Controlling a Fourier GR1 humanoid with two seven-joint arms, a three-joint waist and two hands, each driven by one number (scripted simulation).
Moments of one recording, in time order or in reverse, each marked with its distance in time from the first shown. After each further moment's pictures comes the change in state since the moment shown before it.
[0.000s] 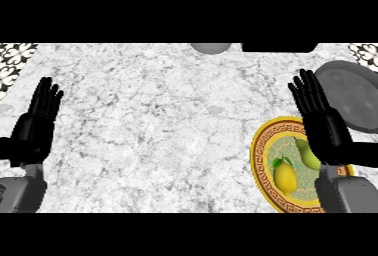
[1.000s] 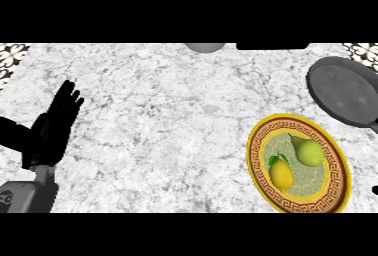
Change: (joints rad) left arm 0.017 -0.048 -0.062 -0.160 0.015 0.051 0.334; right arm 0.304 -0.508 -0.266 -0.131 0.234 0.313 -0.304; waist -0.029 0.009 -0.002
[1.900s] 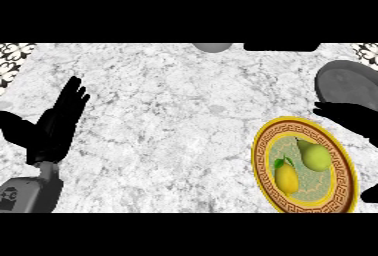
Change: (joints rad) left arm -0.026 -0.026 -0.002 -0.020 -0.027 -0.020 0.038; right arm -0.246 -0.139 0.328 -0.152 0.392 0.182 0.386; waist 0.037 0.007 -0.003
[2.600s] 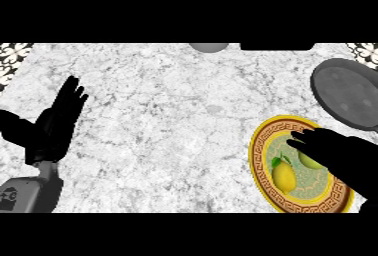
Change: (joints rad) left arm -0.001 -0.024 0.028 -0.007 -0.026 -0.003 0.019; right arm -0.006 0.025 0.210 -0.157 0.227 0.223 0.209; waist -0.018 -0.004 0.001
